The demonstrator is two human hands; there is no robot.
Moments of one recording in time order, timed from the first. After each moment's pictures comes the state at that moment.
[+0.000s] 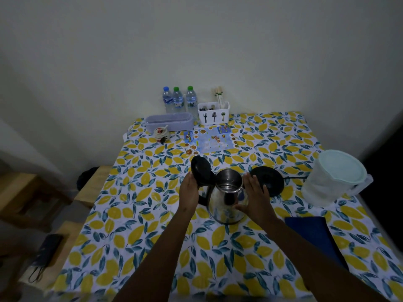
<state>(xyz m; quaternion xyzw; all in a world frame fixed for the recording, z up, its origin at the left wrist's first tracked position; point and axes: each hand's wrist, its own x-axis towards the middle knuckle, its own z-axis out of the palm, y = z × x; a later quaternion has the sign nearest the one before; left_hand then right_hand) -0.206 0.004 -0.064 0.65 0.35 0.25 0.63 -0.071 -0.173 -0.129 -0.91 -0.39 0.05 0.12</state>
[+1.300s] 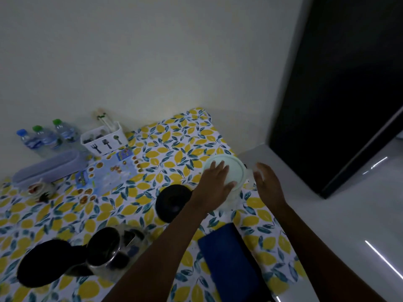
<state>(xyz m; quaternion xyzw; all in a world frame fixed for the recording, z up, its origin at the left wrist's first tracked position) 0.106 -0.254 -0.063 0.98 -0.09 -0.04 0.17 0.149 -0.445 -0.101 -0.90 -0.07 -0.03 0.44</state>
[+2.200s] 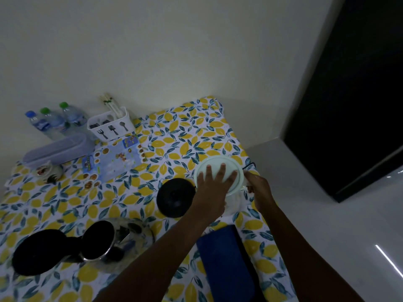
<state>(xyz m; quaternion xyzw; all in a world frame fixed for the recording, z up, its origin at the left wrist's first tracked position) 0.102 -0.261 -0.071 0.99 -0.05 -0.09 -0.02 0.179 -0.407 -0.132 -0.72 0.10 0.17 0.67</state>
